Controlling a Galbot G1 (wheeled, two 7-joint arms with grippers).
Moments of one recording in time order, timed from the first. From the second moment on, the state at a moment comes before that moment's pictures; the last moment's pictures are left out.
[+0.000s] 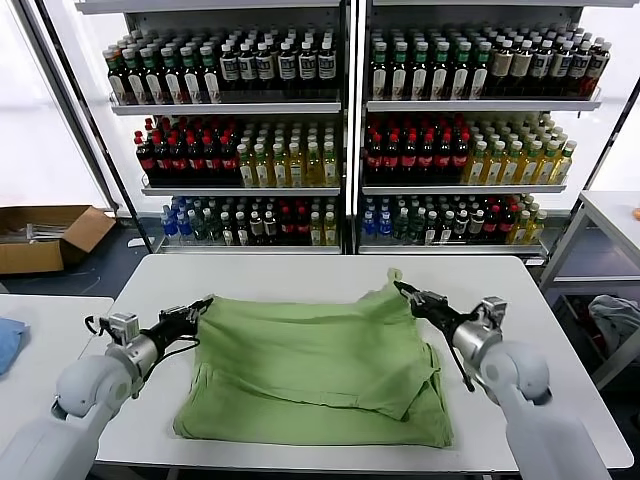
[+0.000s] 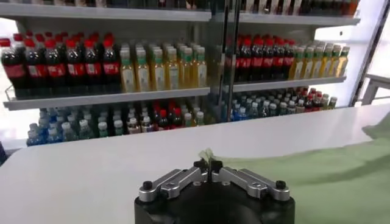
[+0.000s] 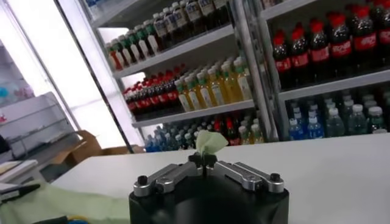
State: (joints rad) left arm 1.15 -0.87 -0.49 -1.79 -0.69 0.44 0.17; right arm -1.16 1.10 0.53 1.91 0.78 -0.50 -0.23
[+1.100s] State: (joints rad) left arm 1.67 -0.95 -0.75 -2.08 -0.62 0.39 0.06; right arm -1.72 1.14 0.90 2.13 0.71 -0.27 -0.27
